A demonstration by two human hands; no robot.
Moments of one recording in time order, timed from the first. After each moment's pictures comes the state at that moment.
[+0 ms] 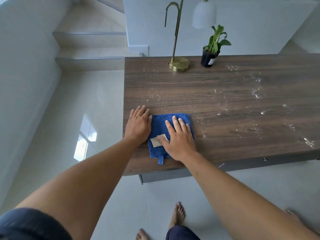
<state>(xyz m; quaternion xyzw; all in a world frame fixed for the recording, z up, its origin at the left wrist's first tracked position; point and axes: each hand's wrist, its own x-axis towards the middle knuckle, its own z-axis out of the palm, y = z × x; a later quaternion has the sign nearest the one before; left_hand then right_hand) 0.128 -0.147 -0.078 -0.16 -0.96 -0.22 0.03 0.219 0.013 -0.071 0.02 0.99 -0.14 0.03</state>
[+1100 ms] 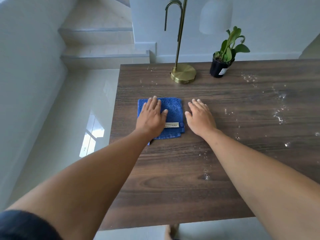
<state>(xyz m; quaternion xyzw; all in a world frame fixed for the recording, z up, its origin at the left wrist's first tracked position) 0.005 -0.054 -0.063 -0.14 -0.97 -0.18 -0.04 0.027 0.143 -0.068 0.04 0.99 -0.15 0.01</state>
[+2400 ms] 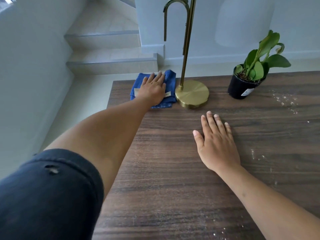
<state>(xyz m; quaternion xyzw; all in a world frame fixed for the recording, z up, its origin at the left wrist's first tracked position) -0.254 -0.016 -0.076 -0.16 -0.98 -0.12 -0.06 -0.036 0.171 -0.090 0.04 1.00 -0.08 0.01</state>
